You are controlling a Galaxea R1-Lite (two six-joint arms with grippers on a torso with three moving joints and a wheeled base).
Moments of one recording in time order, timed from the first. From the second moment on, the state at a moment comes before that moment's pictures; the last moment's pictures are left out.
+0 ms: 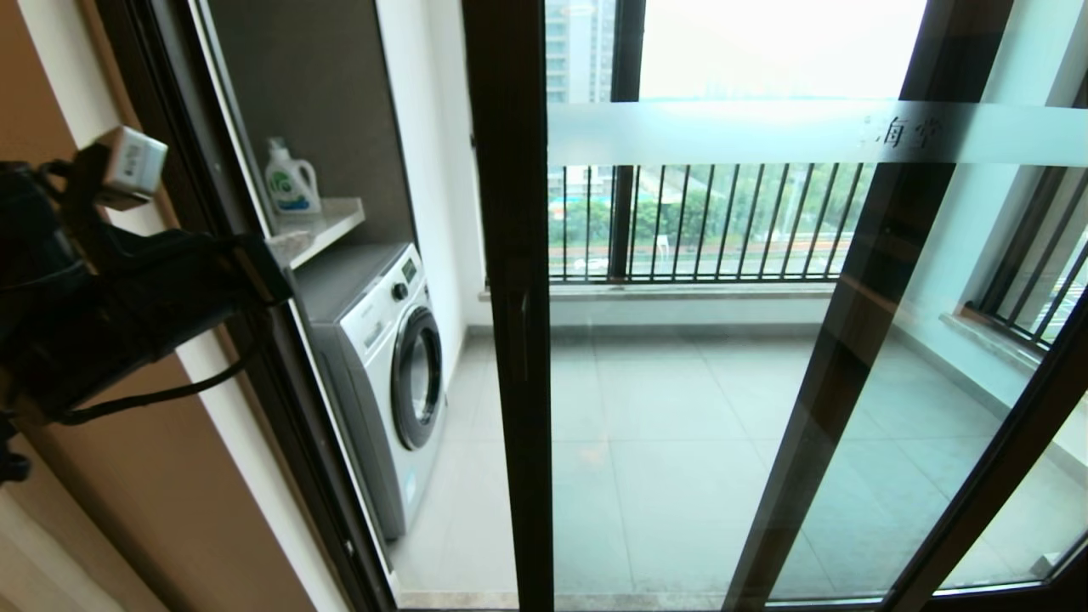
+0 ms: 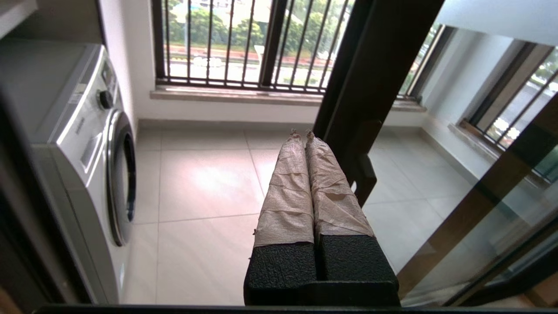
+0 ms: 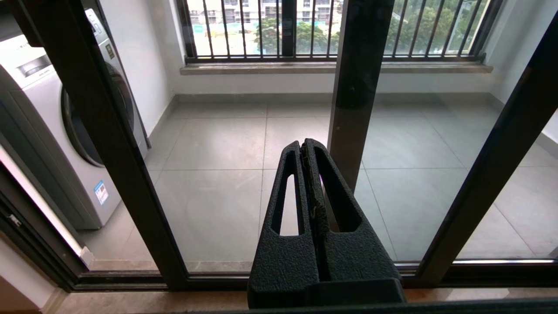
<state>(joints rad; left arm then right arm) -0.19 1.49 -0.79 -0.74 -0.14 -0.23 0.00 0.00 0.00 -0.03 0.02 -0.03</state>
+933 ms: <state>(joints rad) -0.56 1.91 -1.03 -0.75 0.03 -0.13 0.00 0.00 0.00 -0.03 0.02 -0.03</state>
